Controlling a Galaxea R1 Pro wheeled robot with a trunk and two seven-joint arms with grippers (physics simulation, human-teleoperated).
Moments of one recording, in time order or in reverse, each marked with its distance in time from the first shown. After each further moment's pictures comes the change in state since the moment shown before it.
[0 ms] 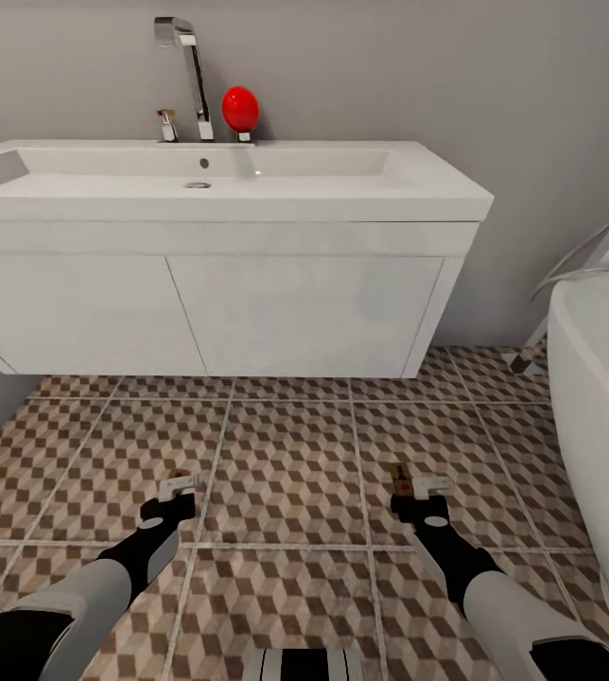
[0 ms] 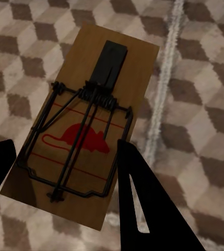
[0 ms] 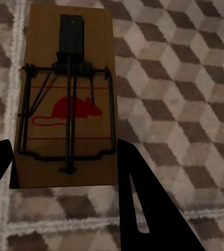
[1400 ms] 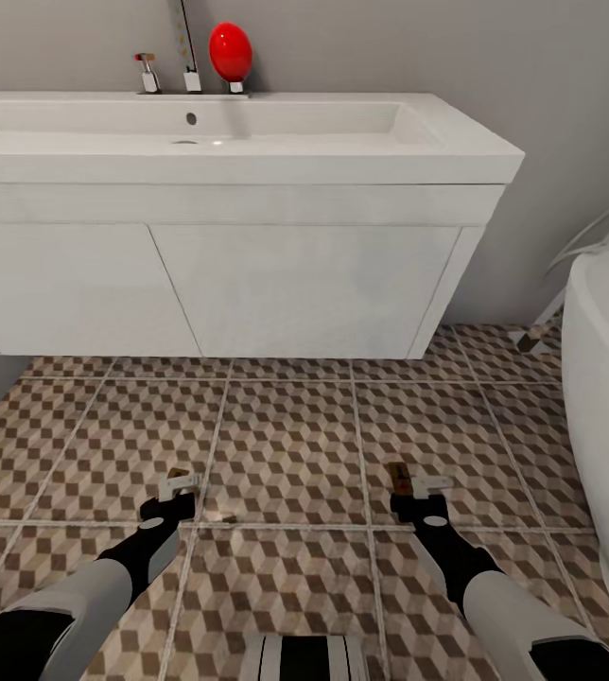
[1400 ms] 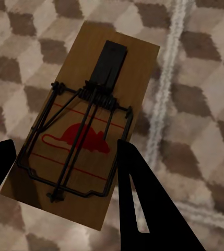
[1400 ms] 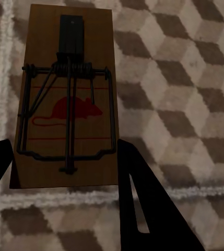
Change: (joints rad) left arm 0.000 -0.002 0.001 0.000 0.000 -0.009 0.006; right arm 0.000 0.002 0.002 -0.003 -0.001 -0.001 0.001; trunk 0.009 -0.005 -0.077
